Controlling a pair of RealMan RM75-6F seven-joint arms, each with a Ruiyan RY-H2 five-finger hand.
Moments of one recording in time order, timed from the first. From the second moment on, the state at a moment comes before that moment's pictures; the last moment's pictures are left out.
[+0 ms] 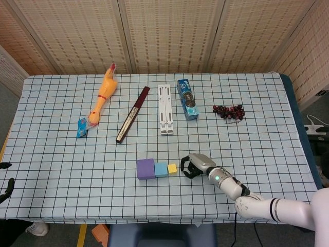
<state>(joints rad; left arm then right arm) 0.01 -1.10 -0.11 -1.57 1.54 1.71 -0.07 0.85 -1.46 0.11 -1.53 -0.85 0.53 0.06</state>
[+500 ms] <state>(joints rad) 0.01 -1.10 -0.11 -1.57 1.54 1.71 -0.07 0.83 -1.49 0.13 -1.50 -0.92 0.53 0.12</state>
